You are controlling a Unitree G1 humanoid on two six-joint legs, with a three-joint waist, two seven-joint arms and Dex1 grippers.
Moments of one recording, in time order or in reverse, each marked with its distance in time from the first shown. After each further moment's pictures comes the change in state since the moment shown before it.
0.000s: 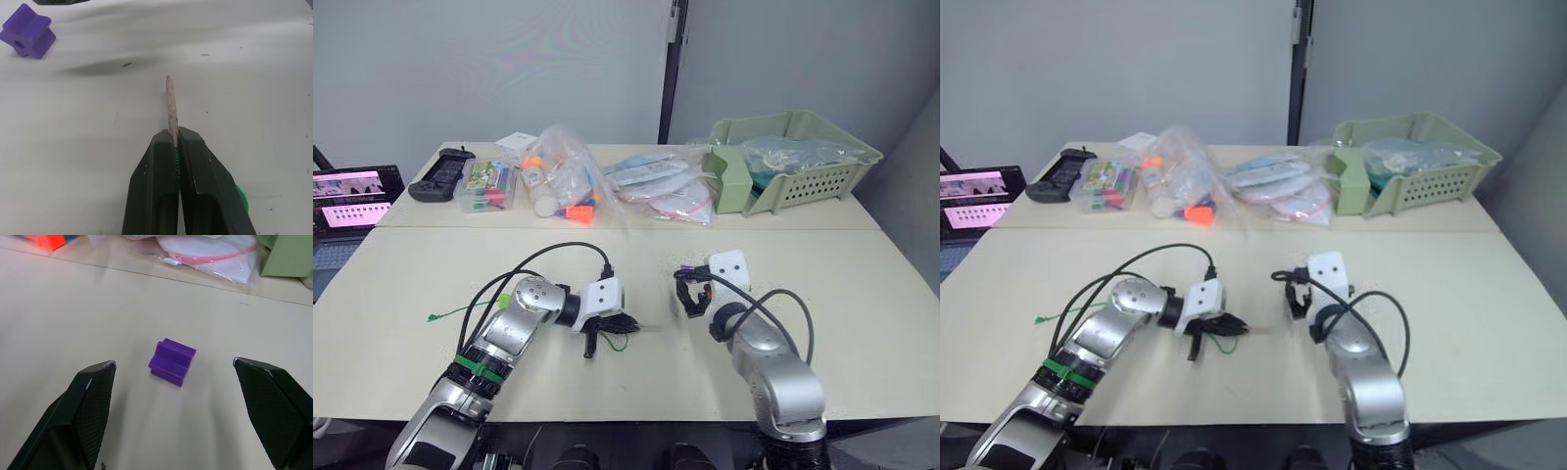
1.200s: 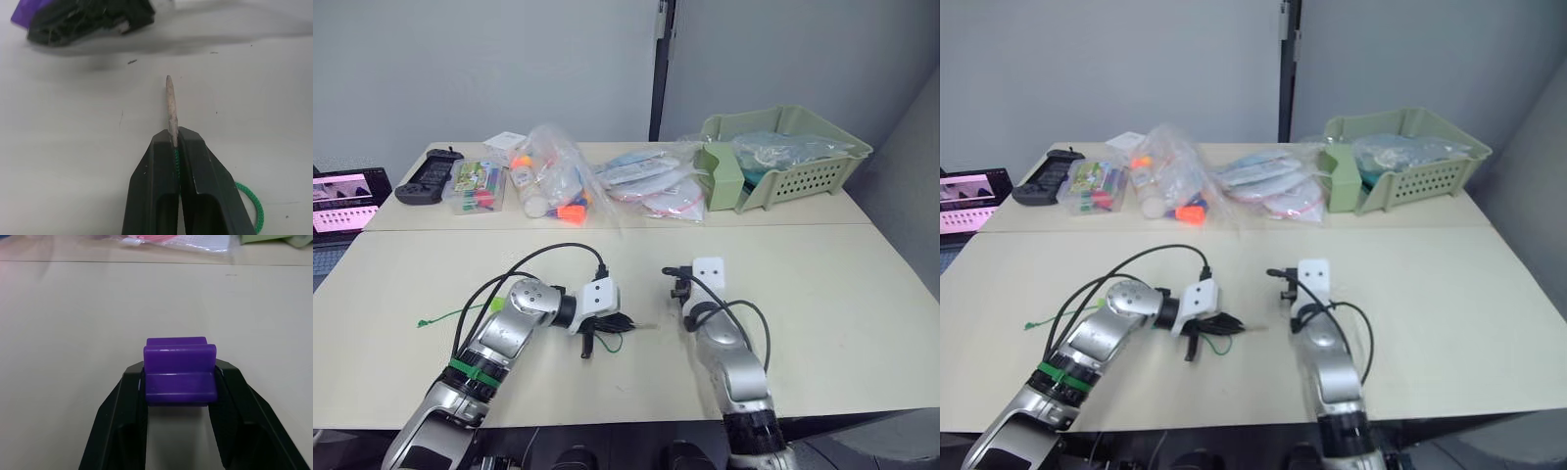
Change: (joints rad) left arm 0.022 0.011 0.016 -0.013 0.000 0.004 0.023; right arm 0.020 0.113 -0.014 0.288 0.002 -0.351 -0.138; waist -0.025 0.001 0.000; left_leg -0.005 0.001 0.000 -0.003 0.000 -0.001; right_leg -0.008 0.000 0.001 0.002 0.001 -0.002
